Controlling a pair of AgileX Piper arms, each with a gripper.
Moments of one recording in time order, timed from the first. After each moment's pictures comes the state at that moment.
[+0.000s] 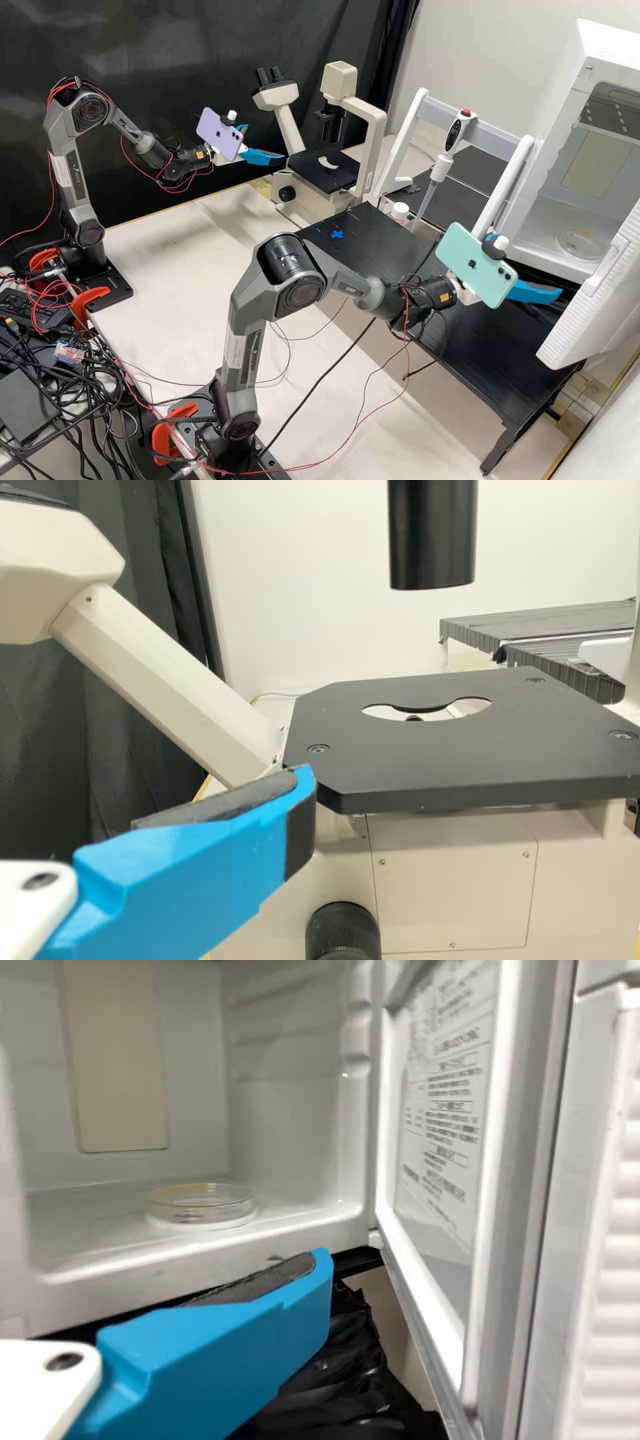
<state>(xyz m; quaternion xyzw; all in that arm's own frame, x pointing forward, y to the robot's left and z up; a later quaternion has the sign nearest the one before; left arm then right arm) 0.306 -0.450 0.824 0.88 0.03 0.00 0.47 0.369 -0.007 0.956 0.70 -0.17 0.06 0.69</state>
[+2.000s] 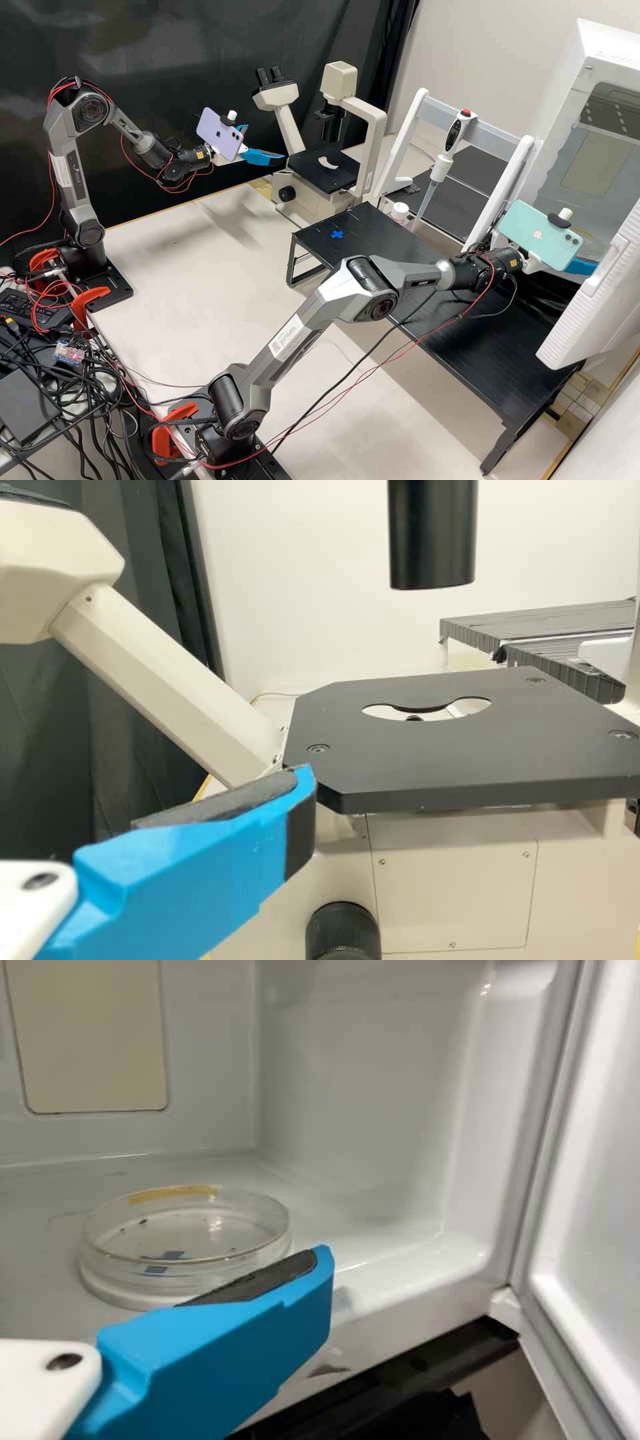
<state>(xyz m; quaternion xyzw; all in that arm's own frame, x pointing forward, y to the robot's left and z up) 0.306 -0.450 0.824 0.88 0.03 0.00 0.47 0.538 -0.024 0.966 0.70 -0.10 0.00 0.70</state>
